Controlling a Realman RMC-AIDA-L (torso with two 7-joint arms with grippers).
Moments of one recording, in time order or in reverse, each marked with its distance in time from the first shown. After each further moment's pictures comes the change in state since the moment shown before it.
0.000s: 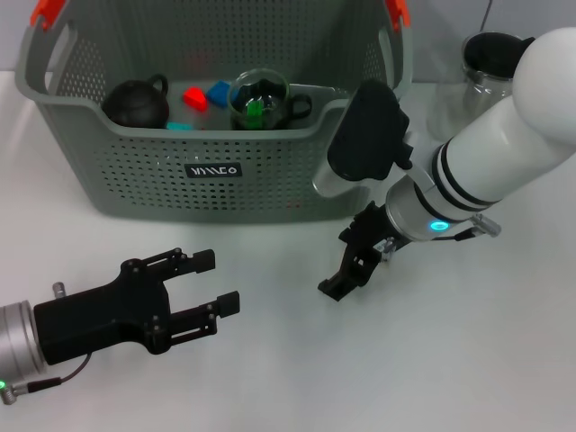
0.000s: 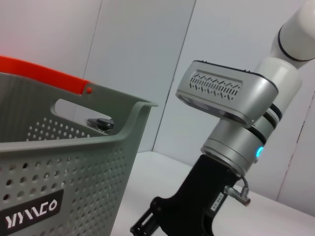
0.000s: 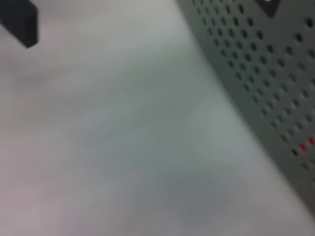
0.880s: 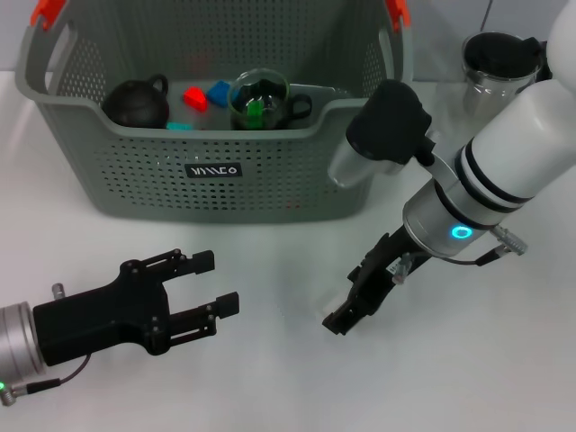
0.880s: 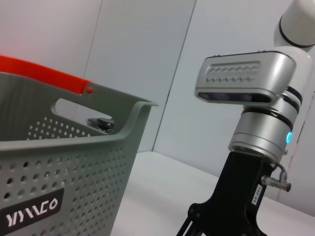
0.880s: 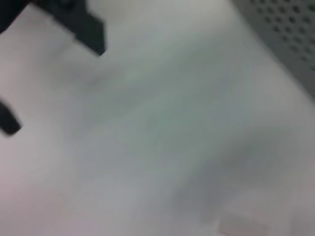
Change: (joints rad) left arm 0.003 0.000 0.000 0.000 0.000 0.001 0.000; right arm -0.017 -0.006 0.113 -0.079 0.025 -0.273 0.111
